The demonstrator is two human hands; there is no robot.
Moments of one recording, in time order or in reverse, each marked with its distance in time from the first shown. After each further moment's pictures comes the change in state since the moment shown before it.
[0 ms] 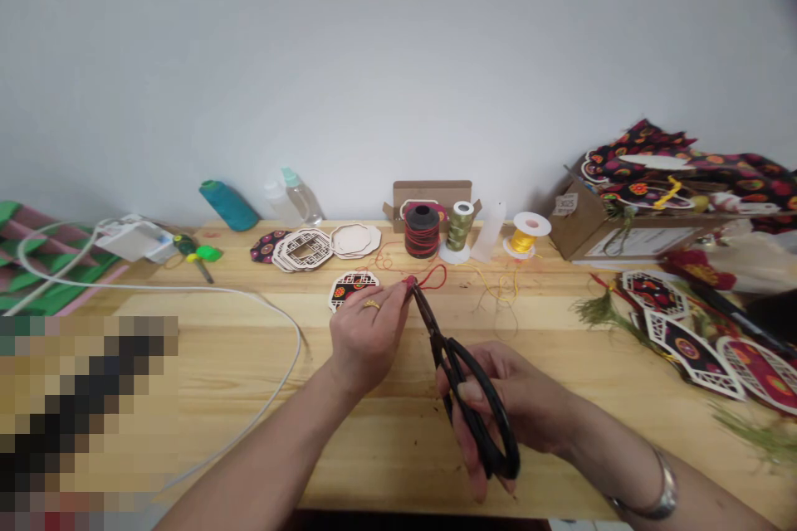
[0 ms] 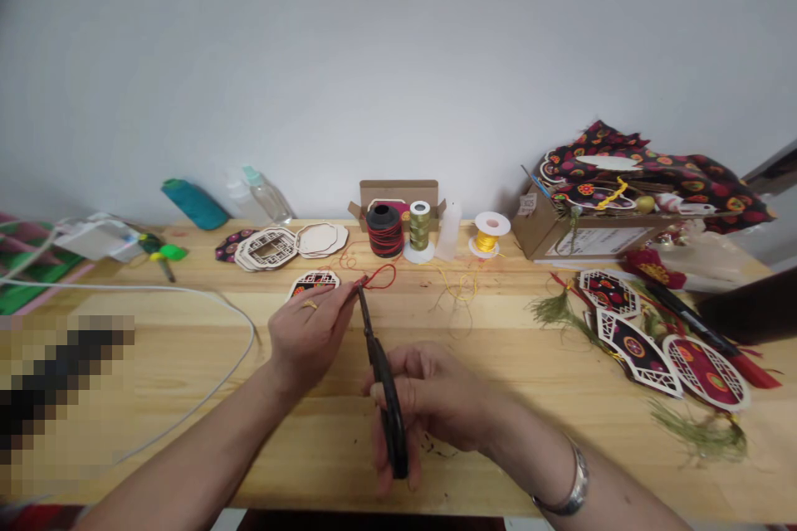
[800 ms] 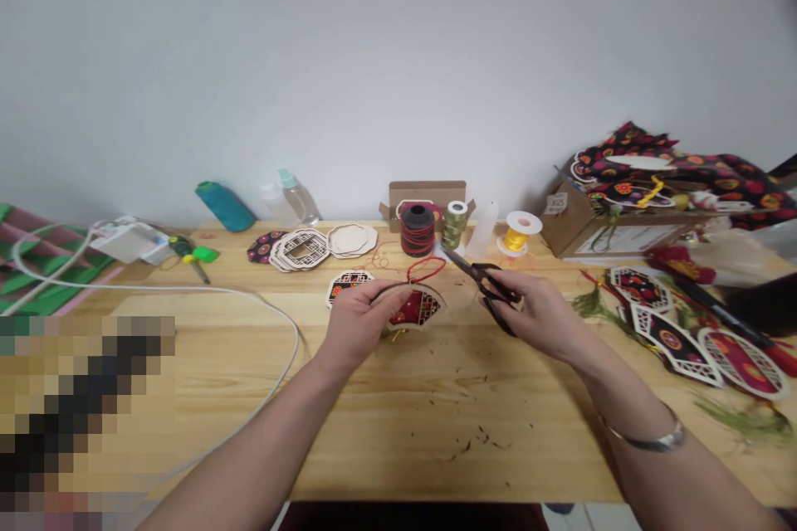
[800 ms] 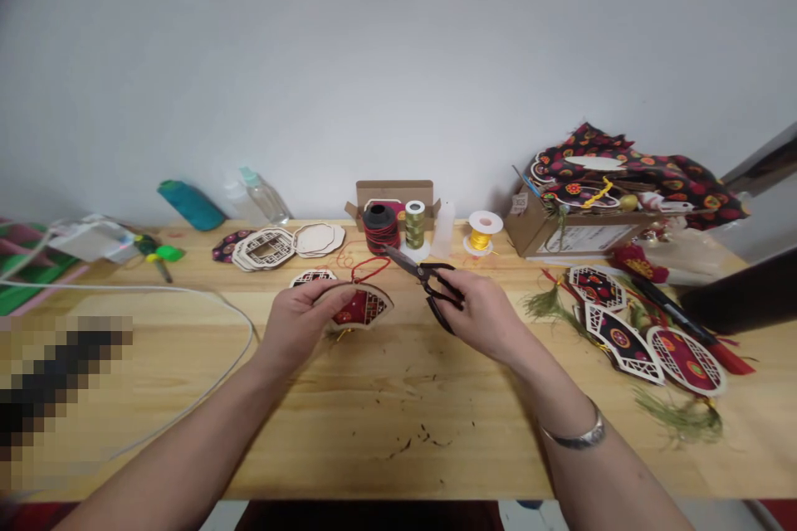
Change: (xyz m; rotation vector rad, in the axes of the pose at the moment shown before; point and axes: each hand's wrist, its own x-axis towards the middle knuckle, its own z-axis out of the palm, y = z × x) left_hand 0.018 0.003 -0.011 -1.109 -0.336 -1.107; right_hand -0.021 -0.065 -0.032 -1.485 0.812 -0.440
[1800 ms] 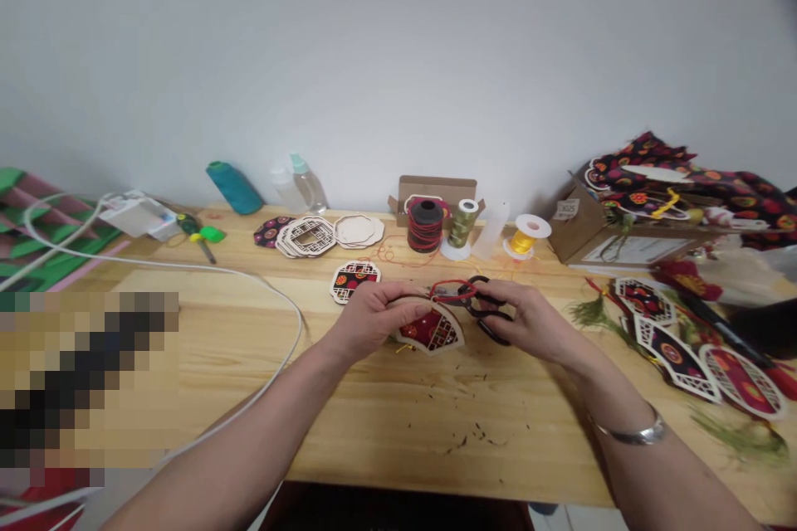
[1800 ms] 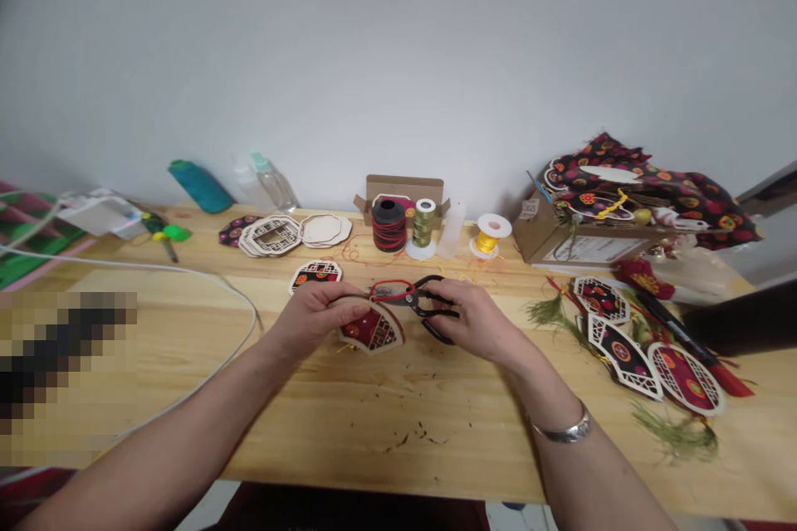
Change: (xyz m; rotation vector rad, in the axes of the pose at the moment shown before) left_hand -0.002 -0.006 -0.002 -0.180 -0.291 -0.102; right_hand 0.002 0.008 0.008 0.102 -0.213 -0.106
